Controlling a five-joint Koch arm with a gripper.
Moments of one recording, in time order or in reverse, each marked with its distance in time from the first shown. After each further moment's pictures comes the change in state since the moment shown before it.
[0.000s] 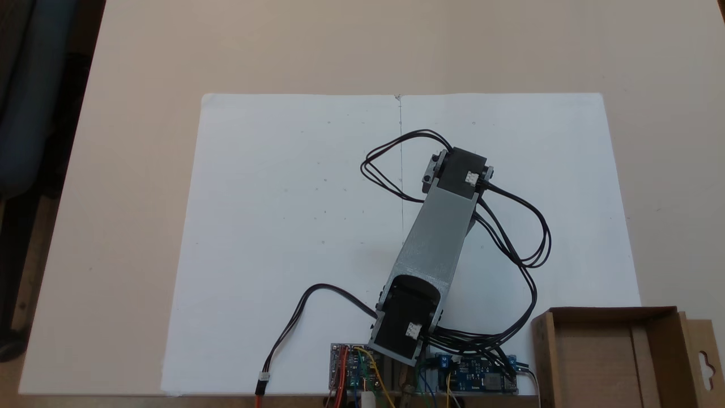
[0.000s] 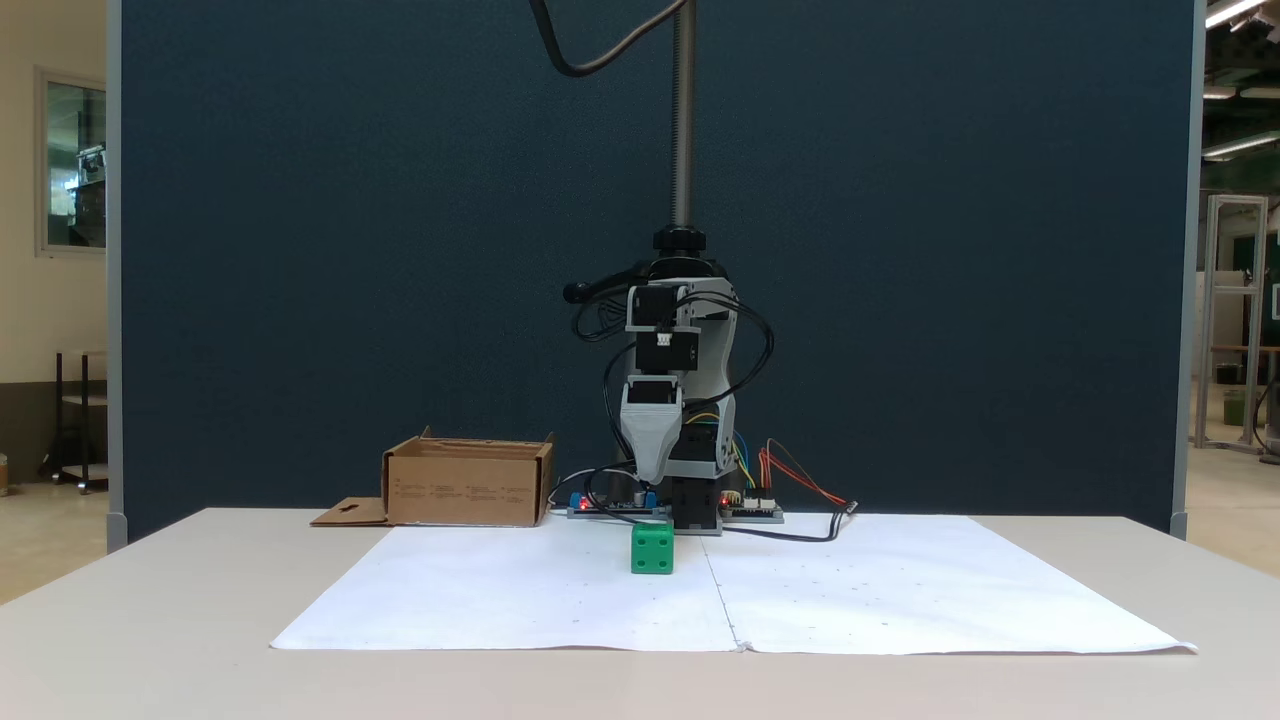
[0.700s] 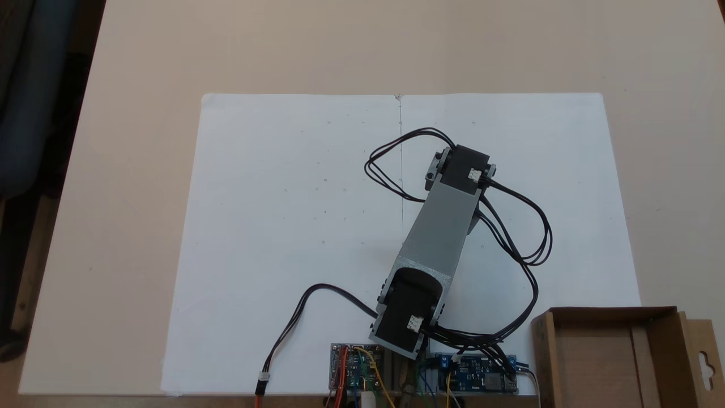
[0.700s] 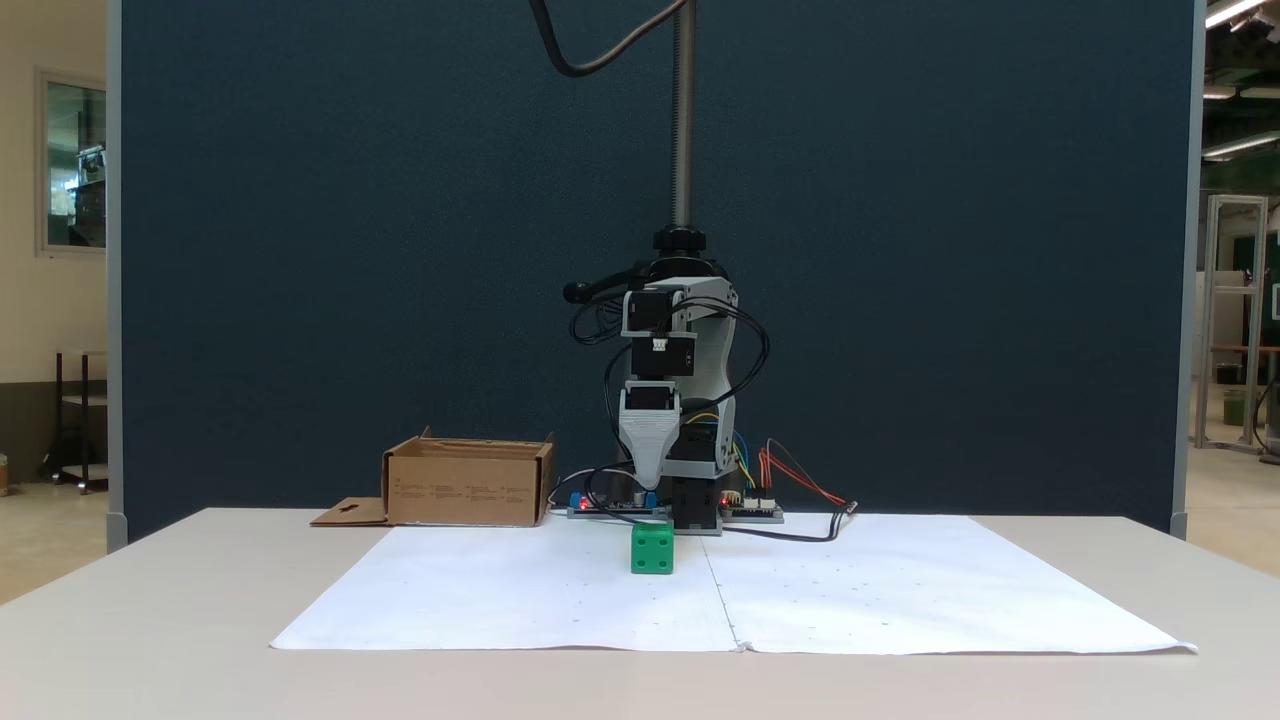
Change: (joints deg) arm 1.0 -1.1 0.0 -1.5 -4.7
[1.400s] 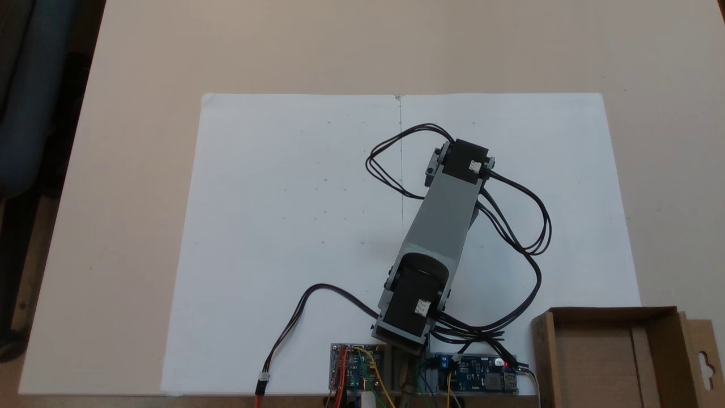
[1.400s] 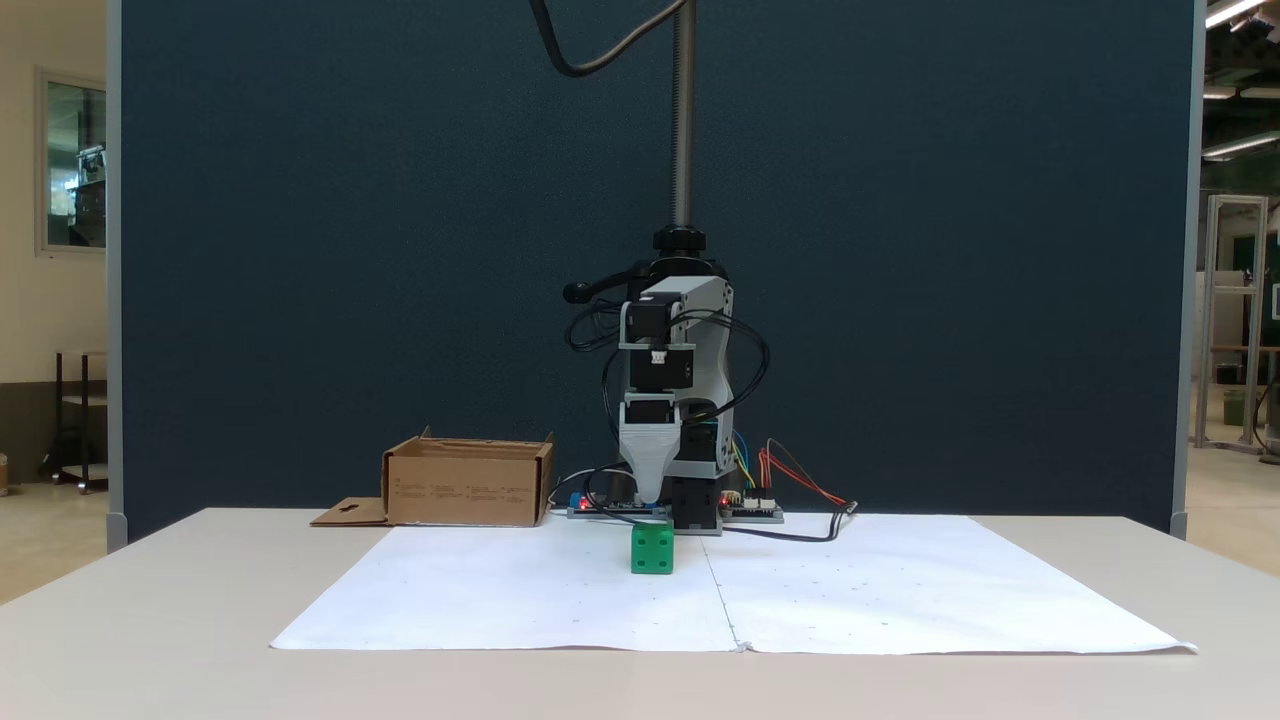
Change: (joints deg) arm -1.5 -4.9 0.0 -2.4 0.1
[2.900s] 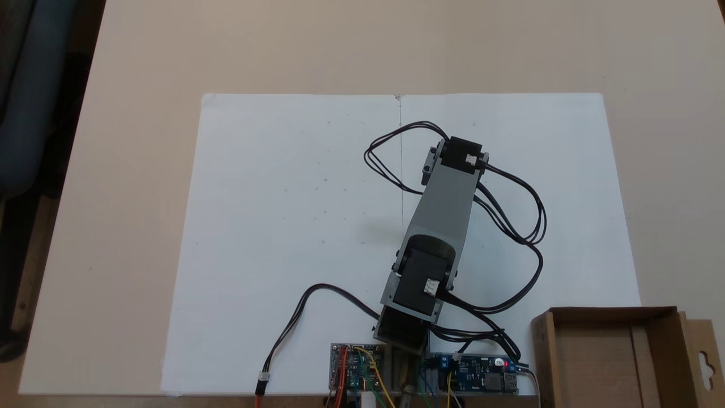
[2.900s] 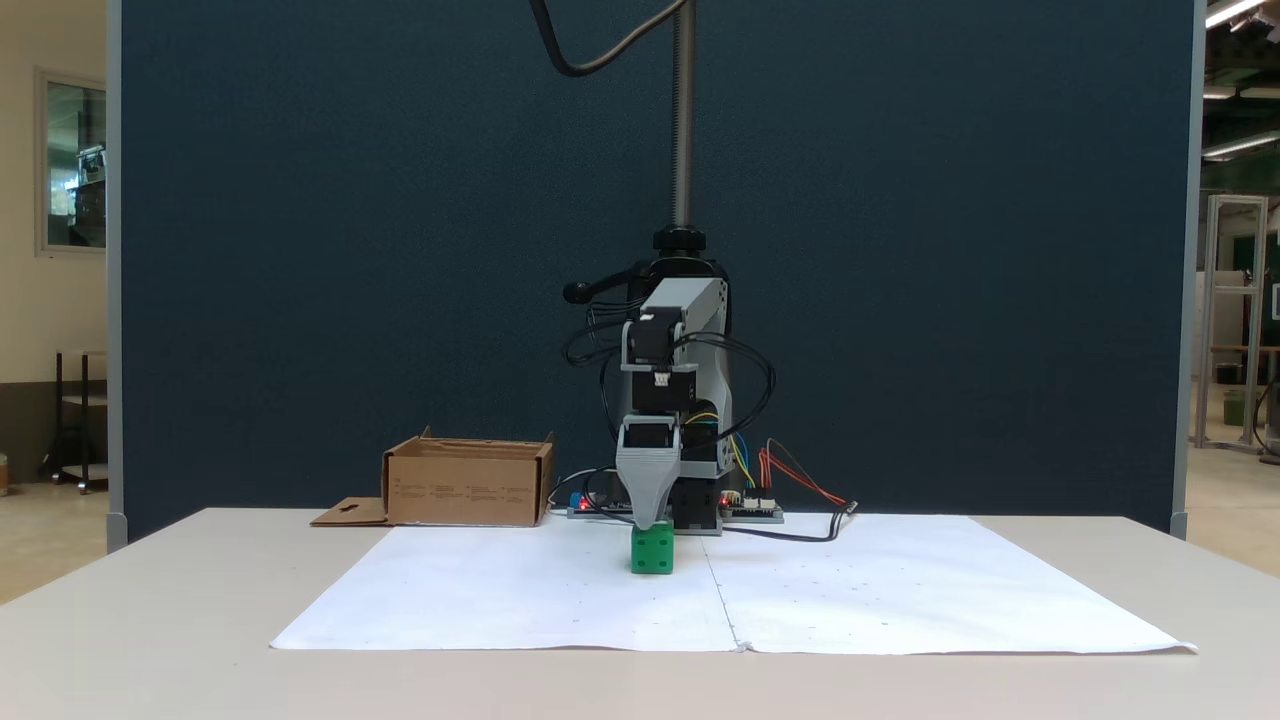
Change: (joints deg) arm -2.5 -6.4 1.9 -6.2 9.5
